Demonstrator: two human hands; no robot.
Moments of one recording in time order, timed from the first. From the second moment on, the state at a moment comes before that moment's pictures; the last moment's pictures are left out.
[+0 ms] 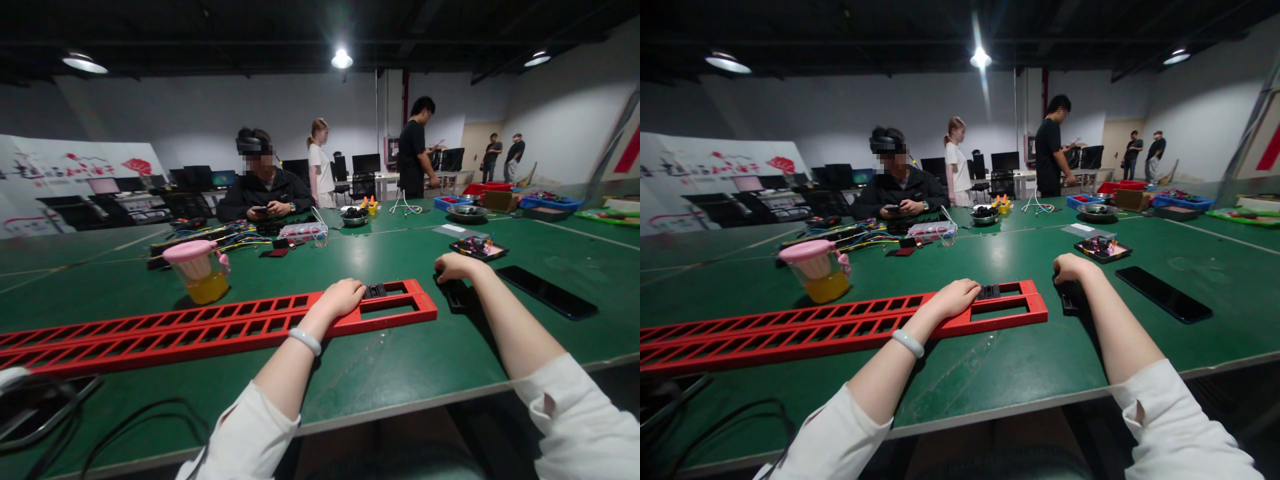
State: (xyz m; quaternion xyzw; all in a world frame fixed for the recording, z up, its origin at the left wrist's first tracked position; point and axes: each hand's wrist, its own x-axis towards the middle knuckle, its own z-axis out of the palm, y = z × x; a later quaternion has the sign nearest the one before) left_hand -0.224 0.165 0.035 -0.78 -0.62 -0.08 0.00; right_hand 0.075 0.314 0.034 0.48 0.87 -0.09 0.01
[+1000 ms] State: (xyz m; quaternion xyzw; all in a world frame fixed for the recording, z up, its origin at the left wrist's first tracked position) left_hand -0.218 0.158 0.042 -0.77 -0.63 -0.08 0.00; right_hand 0.019 0.256 0.054 0.27 0.90 -0.08 -0.33
